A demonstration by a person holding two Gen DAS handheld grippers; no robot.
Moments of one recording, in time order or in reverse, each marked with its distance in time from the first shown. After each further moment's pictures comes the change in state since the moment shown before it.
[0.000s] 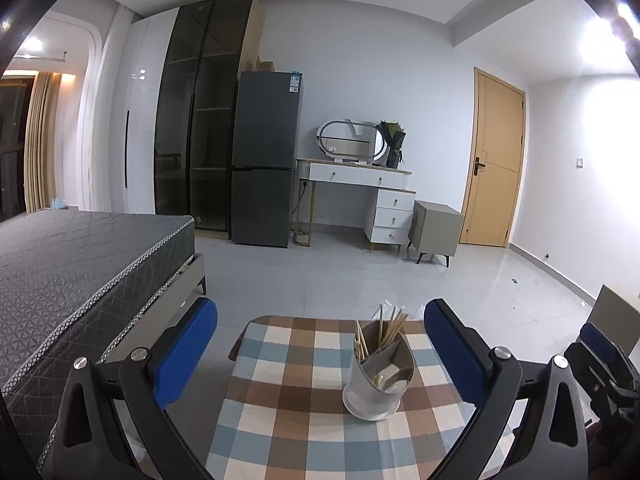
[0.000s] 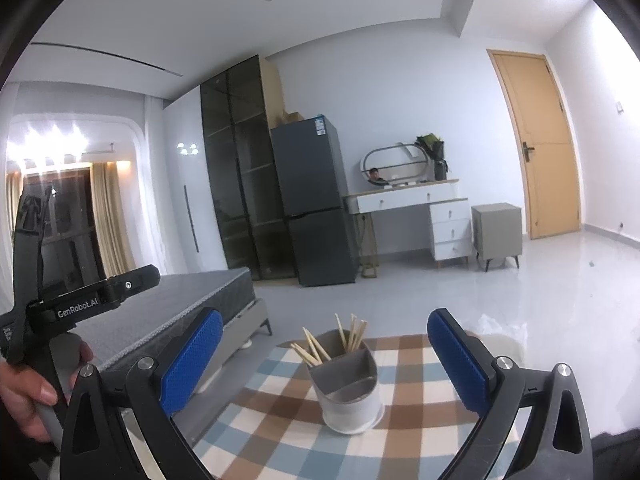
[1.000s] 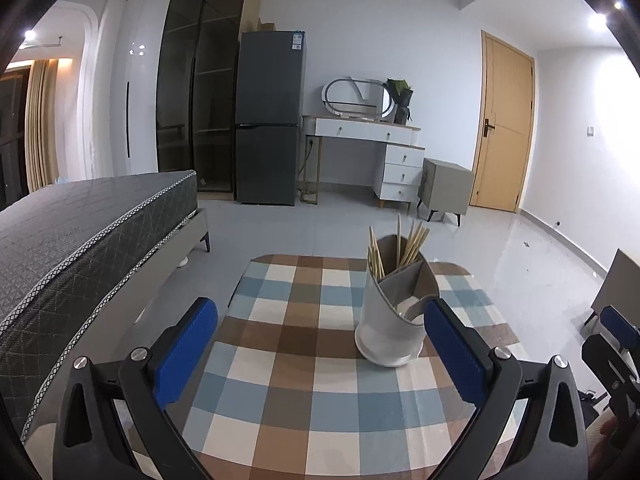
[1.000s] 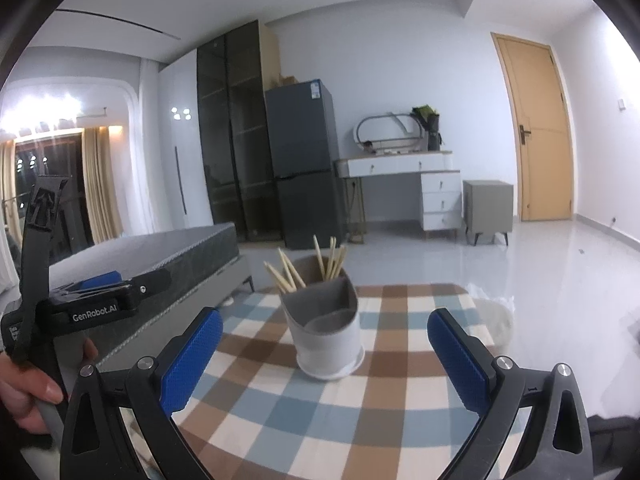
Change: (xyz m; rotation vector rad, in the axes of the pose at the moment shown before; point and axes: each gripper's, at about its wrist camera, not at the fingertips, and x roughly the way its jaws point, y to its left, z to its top) left arm 0.027 -0.006 -0.076 0.024 0.117 0.045; right arm 0.007 -0.013 -0.075 -0.032 0.126 -0.032
